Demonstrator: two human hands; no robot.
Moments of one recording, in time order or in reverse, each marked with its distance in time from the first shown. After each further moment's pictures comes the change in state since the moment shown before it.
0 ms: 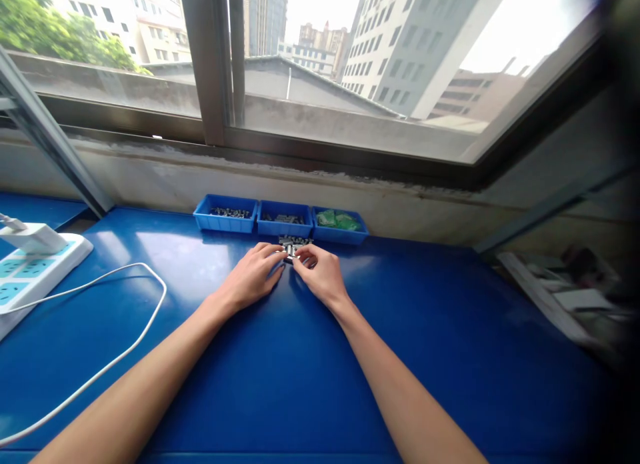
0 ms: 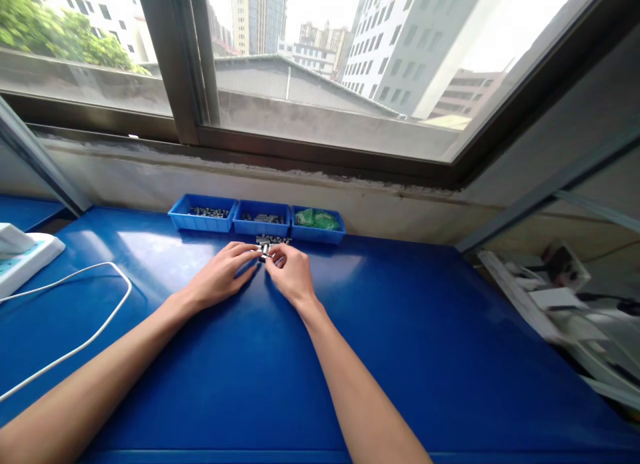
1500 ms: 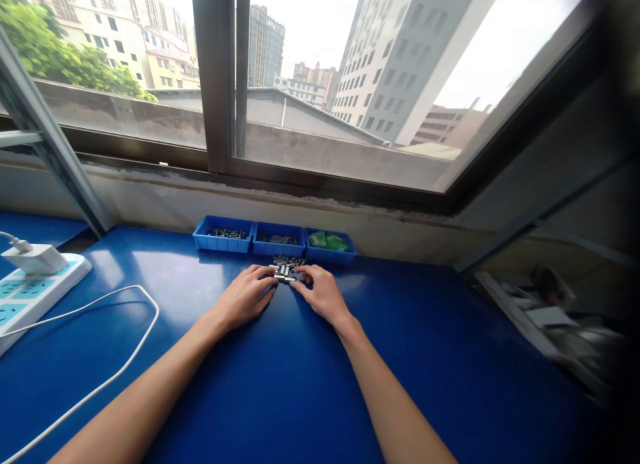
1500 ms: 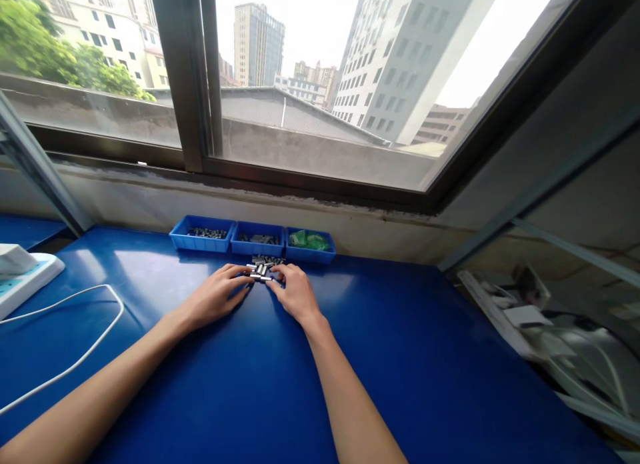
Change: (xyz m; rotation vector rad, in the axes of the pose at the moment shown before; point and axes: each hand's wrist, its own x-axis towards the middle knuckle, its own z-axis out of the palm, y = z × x) left_hand -0.005 -0.007 0.001 0.029 -0.048 0.021; right_hand 0.006 0.017 -0.022 -0.274 -0.136 -0.127
